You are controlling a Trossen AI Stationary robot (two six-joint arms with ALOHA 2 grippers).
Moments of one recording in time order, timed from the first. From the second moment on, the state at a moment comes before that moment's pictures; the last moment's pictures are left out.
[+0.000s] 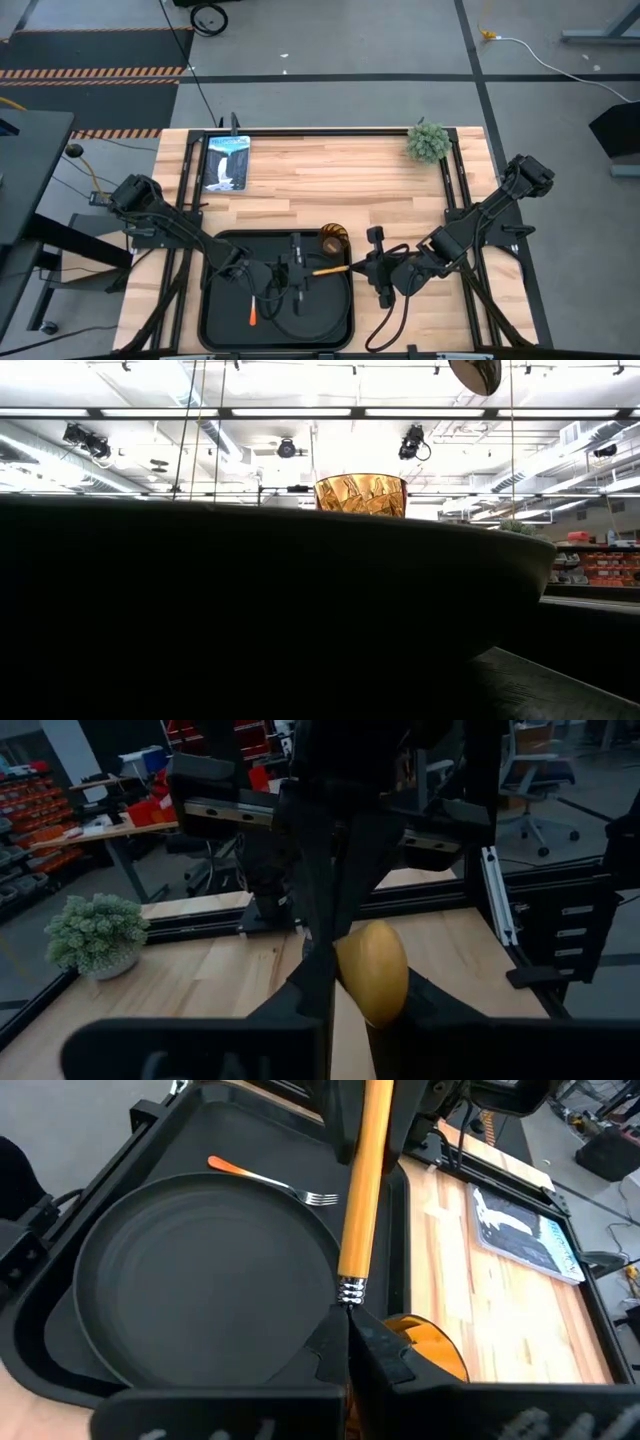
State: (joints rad) left arm -0.57 1.65 1.06 0.48 -0.67 0.07; right arm 0.62 1.49 1.18 -0.40 0.58 0.00
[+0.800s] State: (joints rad) left arm -0.67 1.61 1.06 0.24 -0.85 0.04; right arm 0.65 1.39 1.18 -0.42 0.55 0.06
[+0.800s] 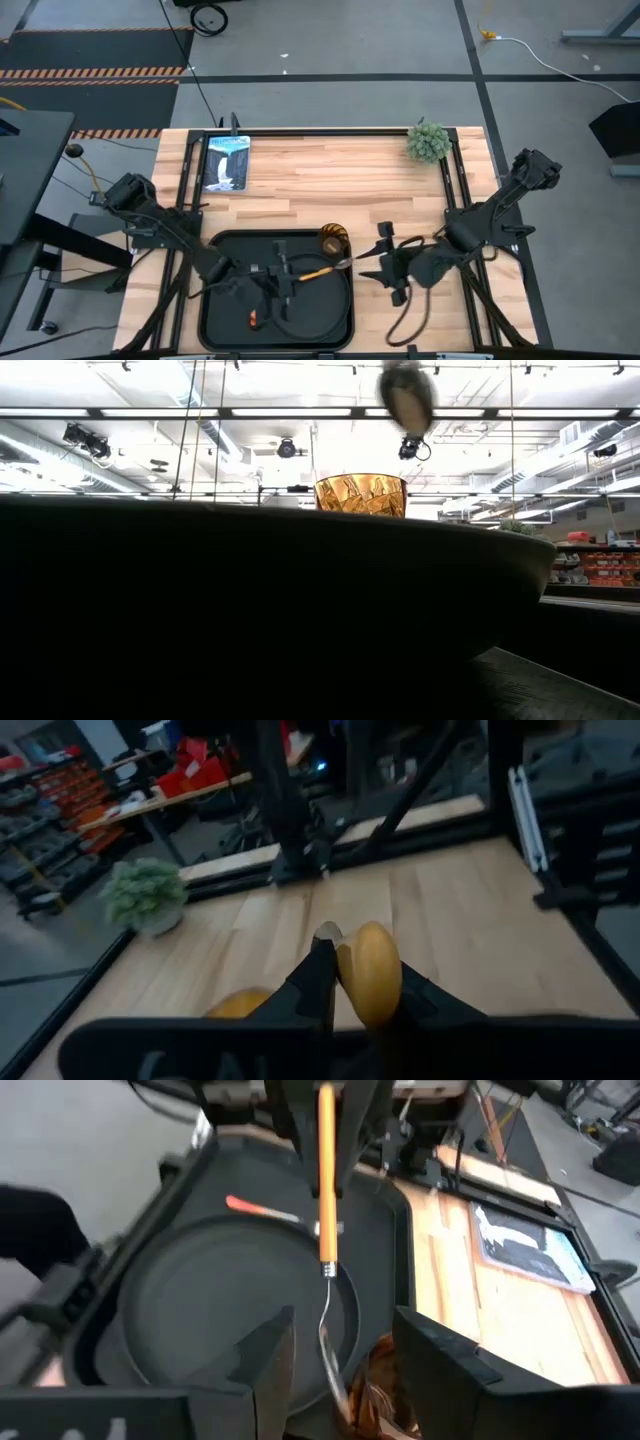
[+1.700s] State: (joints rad) left arm -0.98 1.39 1.06 -1.00 -0.91 -0.93; right arm 0.63 1.32 1.18 -0.48 0.58 0.01
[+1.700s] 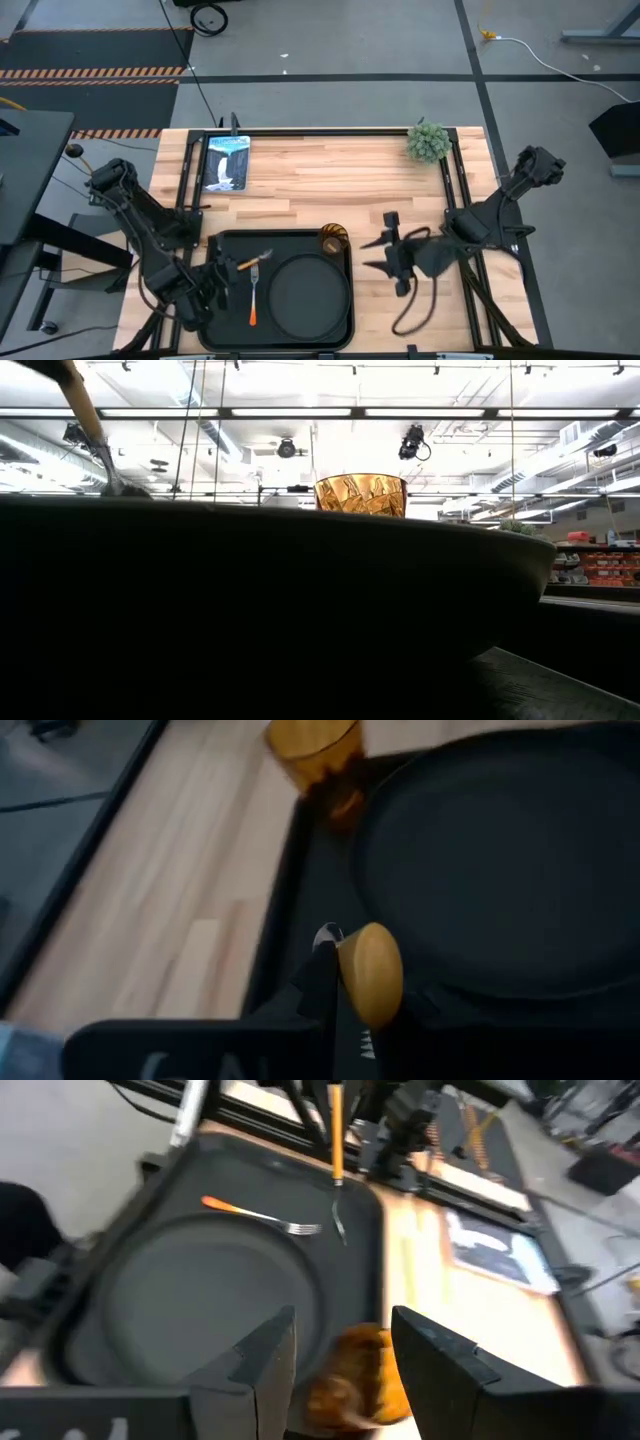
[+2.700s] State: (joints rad) left arm -1.07 1.39 1.06 -1.11 -0.52 -0.85; right arm 0.25 1.28 1.18 -0.31 0.39 0.07
